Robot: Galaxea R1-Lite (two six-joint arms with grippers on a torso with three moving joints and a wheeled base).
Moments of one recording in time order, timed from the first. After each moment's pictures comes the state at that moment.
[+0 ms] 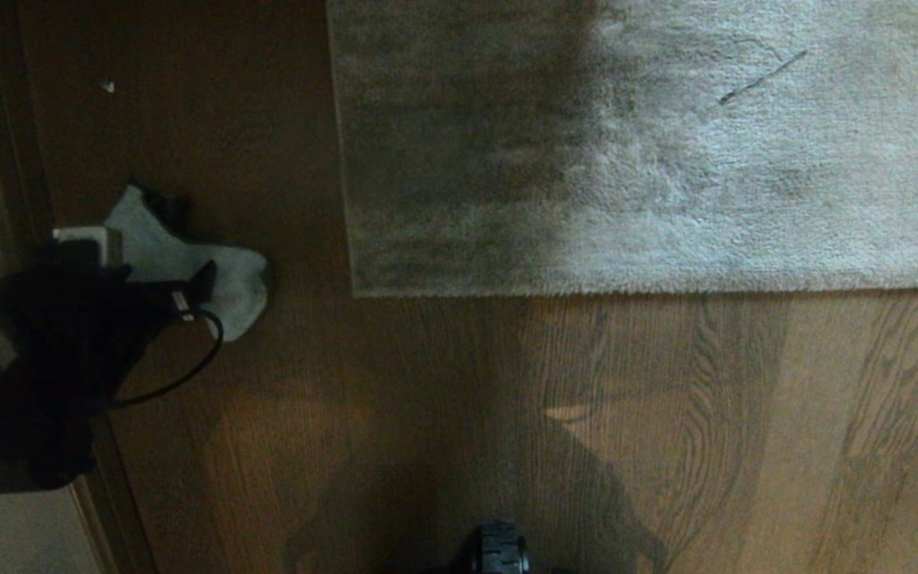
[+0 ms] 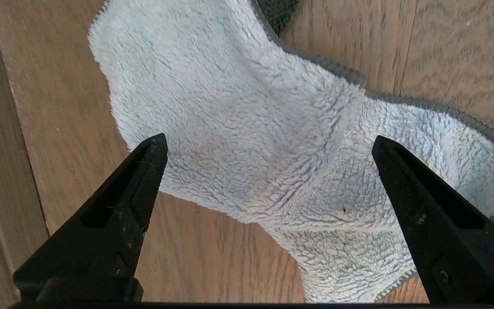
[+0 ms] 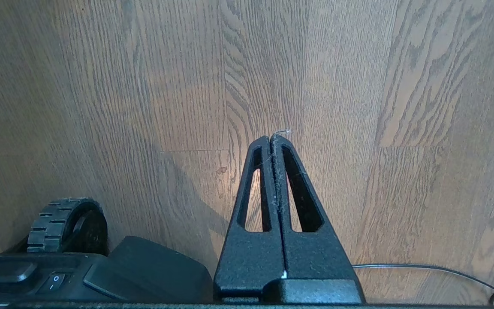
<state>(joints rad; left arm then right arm) 0.14 1.96 -0.61 -1.43 0.06 0.00 0.00 0.00 0.00 -0.01 -0.01 0.01</state>
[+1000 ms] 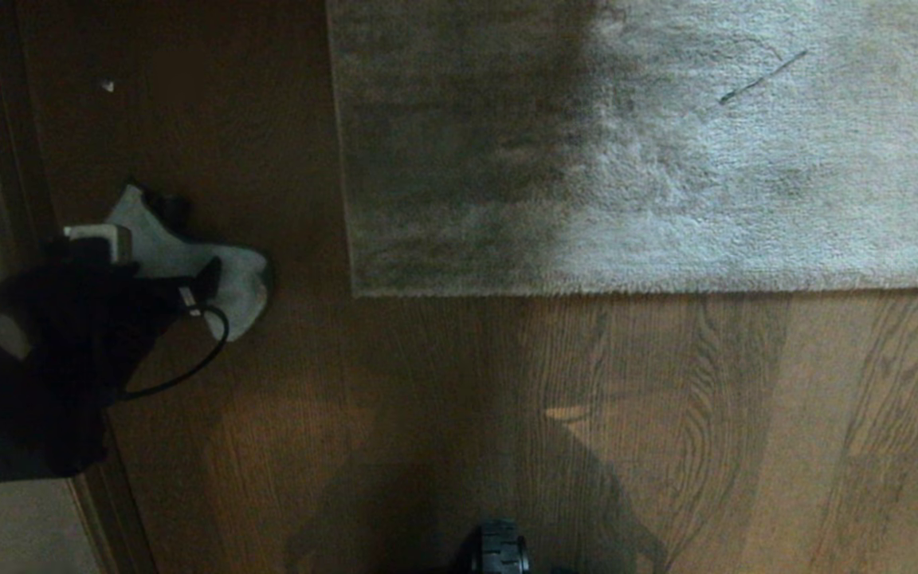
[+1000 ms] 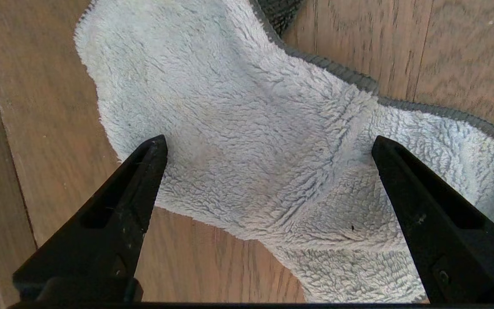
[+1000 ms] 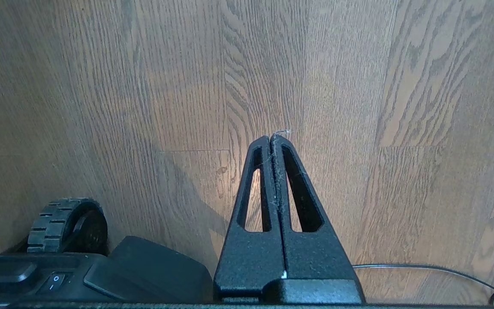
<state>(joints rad) 0.14 2.01 -0.66 -1.43 0.06 0.00 0.00 0.00 0.00 -0.01 -0.01 0.01</state>
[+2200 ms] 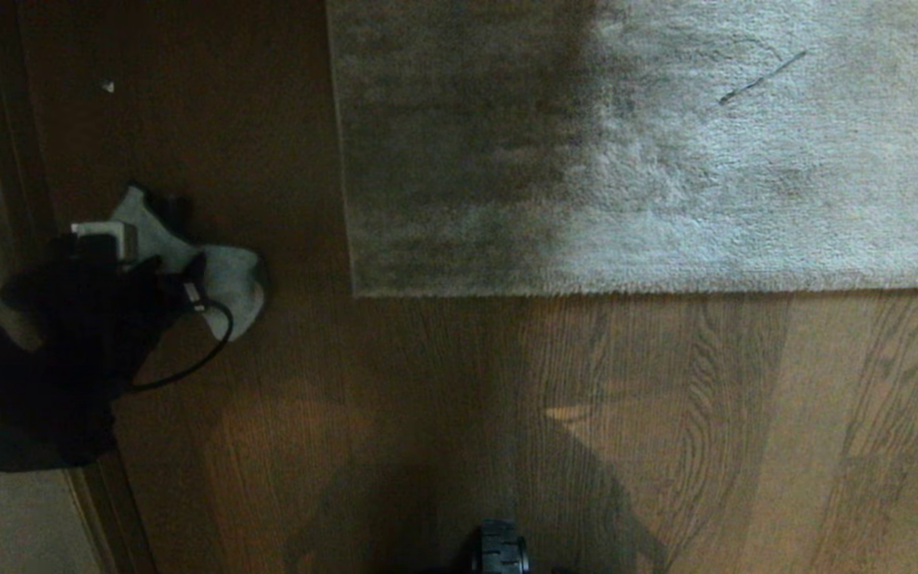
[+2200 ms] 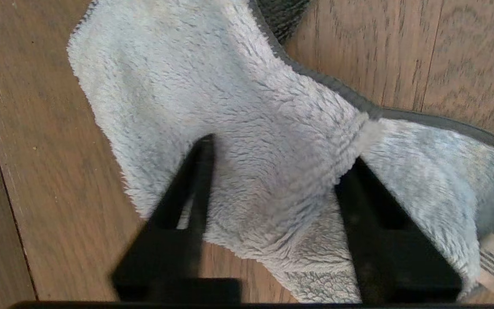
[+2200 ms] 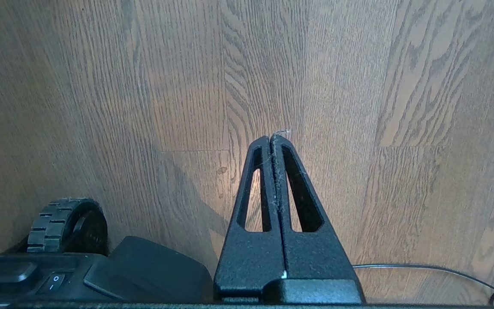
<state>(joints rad) 0.14 2.04 -0.70 -1.43 0.06 0.00 0.00 0.00 0.00 -0.01 -0.01 0.01</state>
